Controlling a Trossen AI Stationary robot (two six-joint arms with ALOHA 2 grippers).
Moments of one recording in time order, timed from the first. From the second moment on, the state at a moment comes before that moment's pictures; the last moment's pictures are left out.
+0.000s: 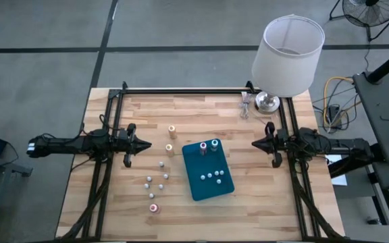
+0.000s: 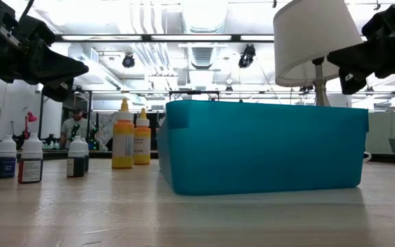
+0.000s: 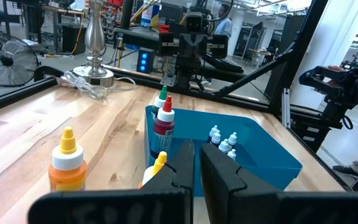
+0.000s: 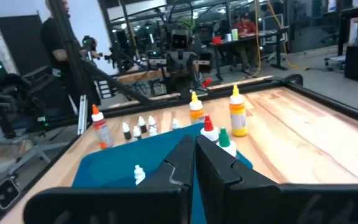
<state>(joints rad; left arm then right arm) 0.00 0.12 0.01 0.02 -0.03 -0.22 -0.01 0.00 0.01 0.01 -0.02 0.22</state>
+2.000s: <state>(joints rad) 0.00 0.12 0.01 0.02 -0.03 -0.22 0.06 0.00 0.01 0.01 -0.02 0.22</state>
